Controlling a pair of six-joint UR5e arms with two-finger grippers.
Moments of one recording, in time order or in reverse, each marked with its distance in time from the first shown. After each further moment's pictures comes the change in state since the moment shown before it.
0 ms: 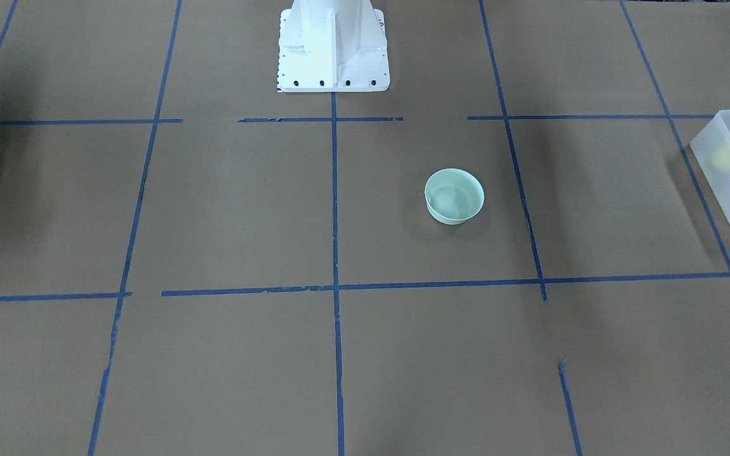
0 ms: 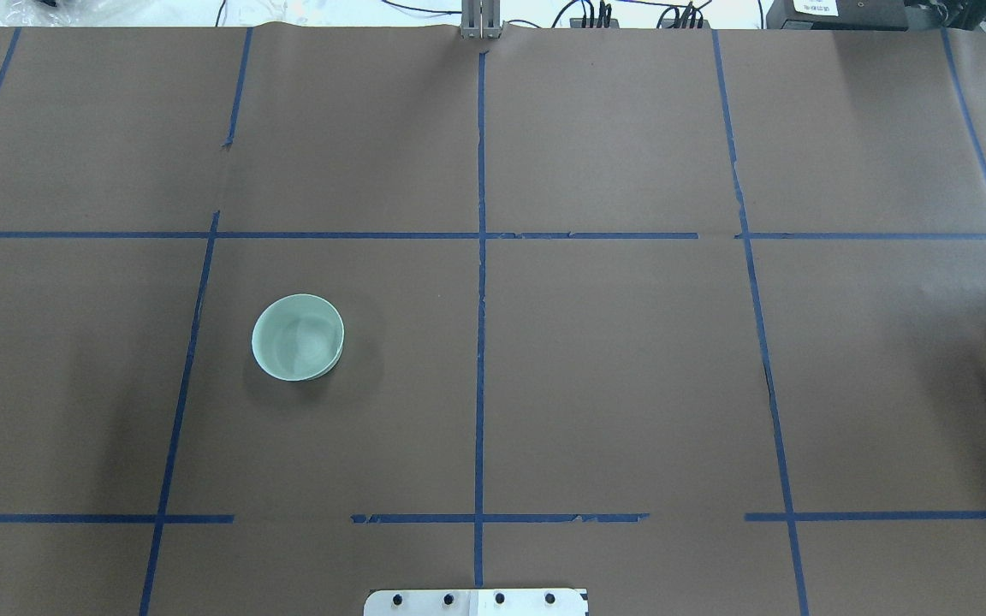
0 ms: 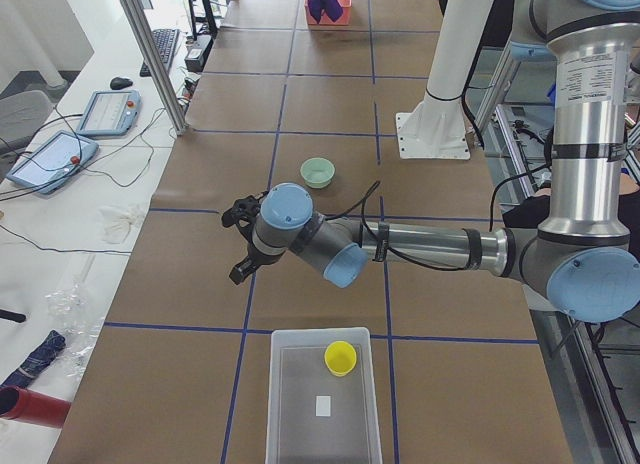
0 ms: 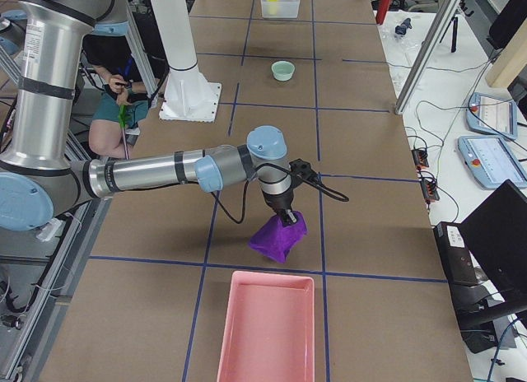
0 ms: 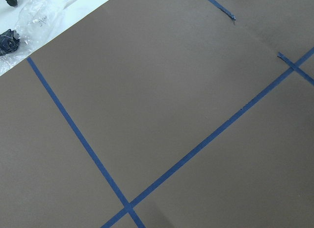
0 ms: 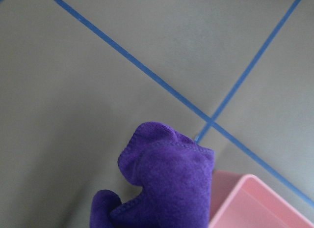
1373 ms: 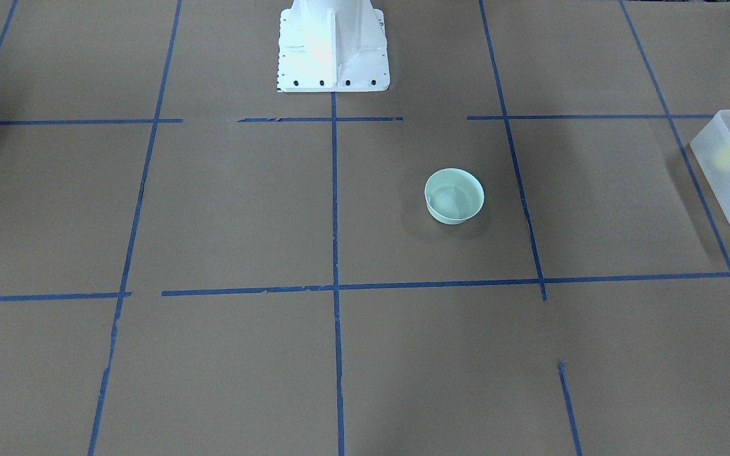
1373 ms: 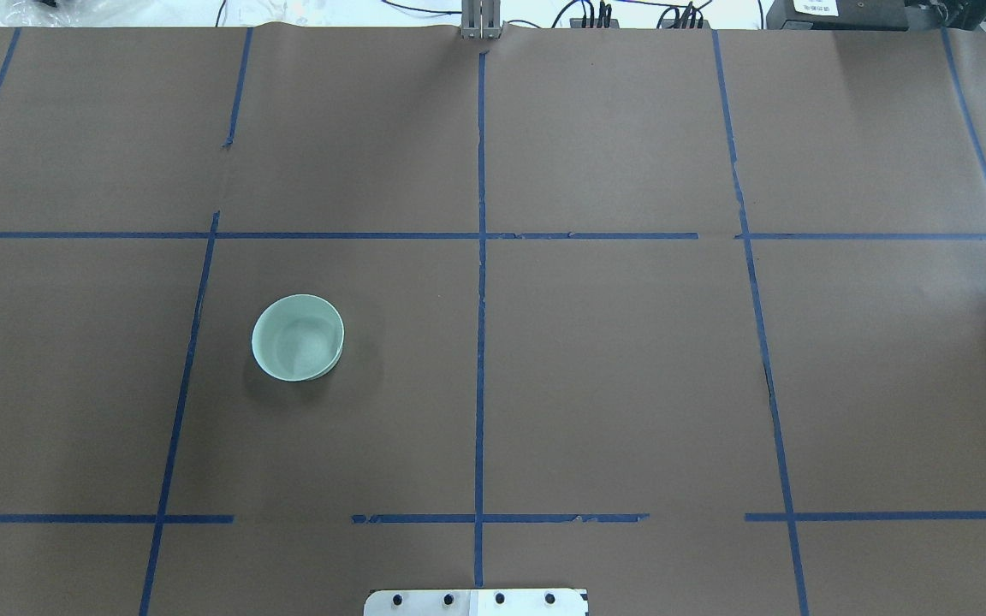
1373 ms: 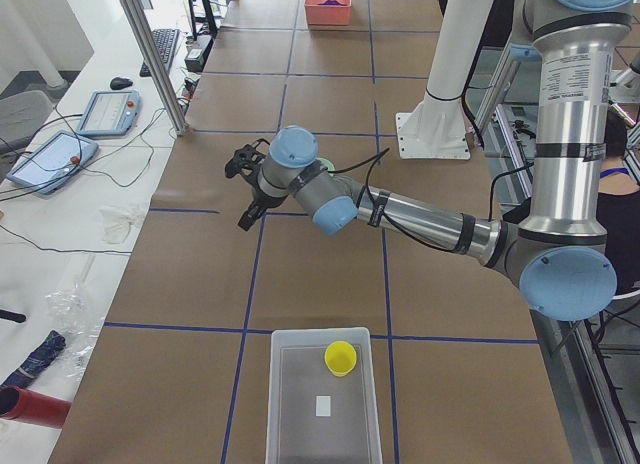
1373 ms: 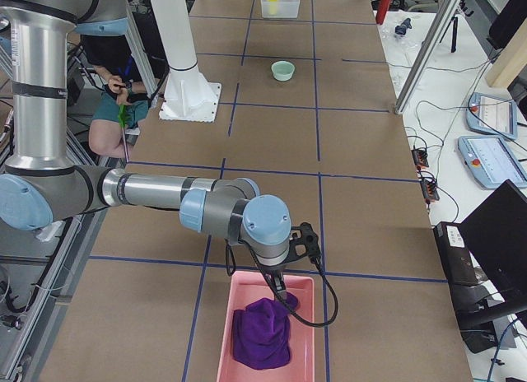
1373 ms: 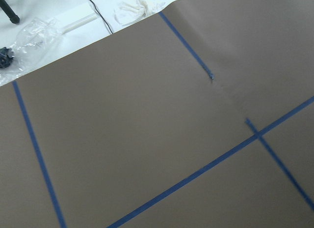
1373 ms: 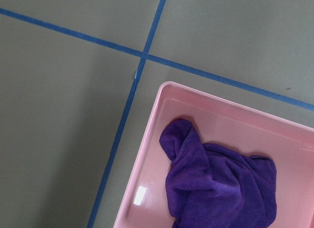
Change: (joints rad) left arm 0.204 -0.038 -0.224 0.004 0.108 -0.565; right arm 0.230 0.068 -0.226 -0.203 0.145 0.017
